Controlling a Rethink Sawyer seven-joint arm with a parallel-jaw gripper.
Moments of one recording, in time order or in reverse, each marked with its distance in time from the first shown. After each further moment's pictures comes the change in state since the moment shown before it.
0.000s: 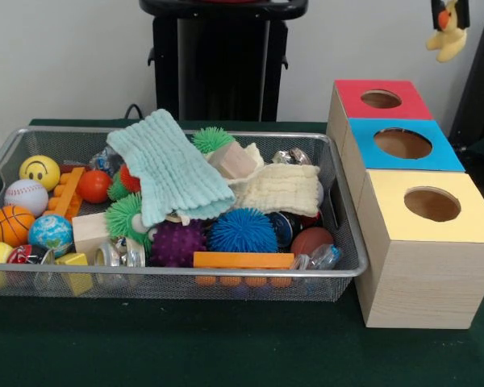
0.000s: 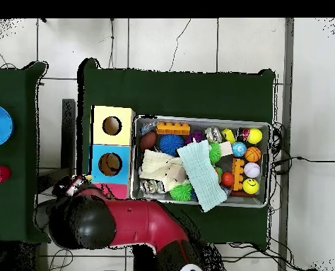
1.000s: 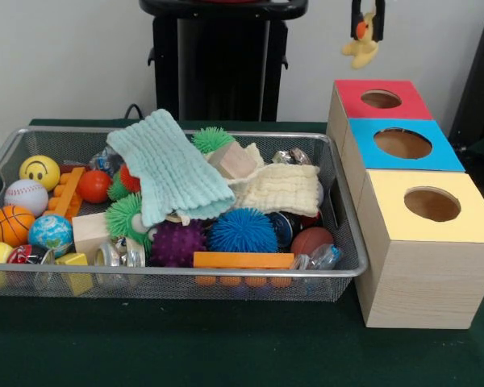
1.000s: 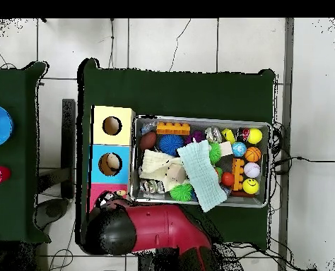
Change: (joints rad) arm 0.016 0.012 -0.149 -0.016 -0.275 0.152 0.000
